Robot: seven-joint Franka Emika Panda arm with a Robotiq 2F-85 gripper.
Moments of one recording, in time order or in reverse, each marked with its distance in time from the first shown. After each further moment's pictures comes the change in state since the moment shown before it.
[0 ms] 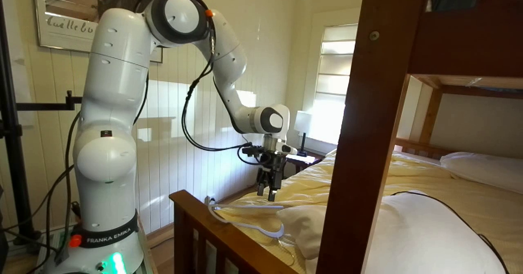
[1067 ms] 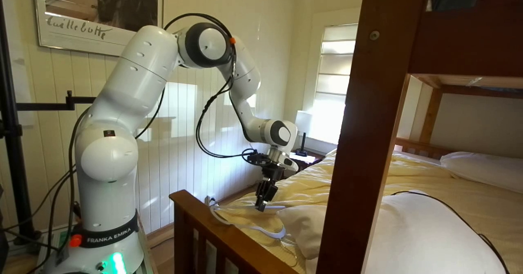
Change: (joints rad) arm 0.044 0.247 -0.012 0.233 0.092 -0.232 0.048
